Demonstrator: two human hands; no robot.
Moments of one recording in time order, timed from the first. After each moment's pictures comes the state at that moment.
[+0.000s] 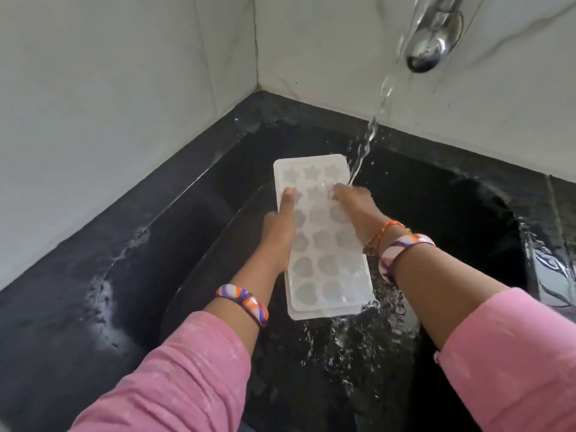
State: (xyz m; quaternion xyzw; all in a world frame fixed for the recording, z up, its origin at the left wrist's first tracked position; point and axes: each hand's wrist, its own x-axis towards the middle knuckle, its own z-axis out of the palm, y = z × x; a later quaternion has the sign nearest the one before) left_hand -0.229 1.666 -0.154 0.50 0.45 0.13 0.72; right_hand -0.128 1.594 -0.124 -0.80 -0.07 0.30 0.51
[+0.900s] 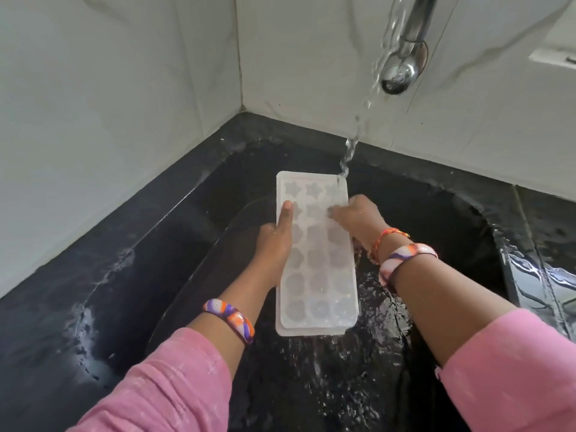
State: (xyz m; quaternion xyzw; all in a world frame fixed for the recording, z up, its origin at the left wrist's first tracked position) left_hand -0.224 1.665 -0.155 0.56 0.40 0.12 0.71; right_hand -0.120 1.577 -0.110 -0.91 -0.13 0.21 0.33
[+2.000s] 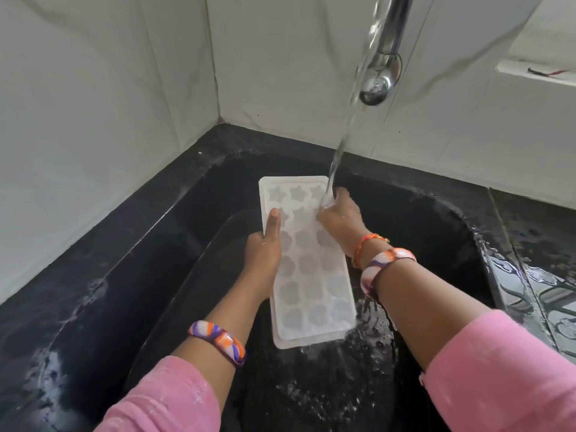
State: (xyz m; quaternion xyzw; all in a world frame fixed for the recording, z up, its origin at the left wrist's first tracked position) left_hand -0.218 1.667 -0.151 0.56 0.37 0.14 0.73; right_hand -0.110 1.590 -0.115 -0.84 -0.06 0.22 0.49
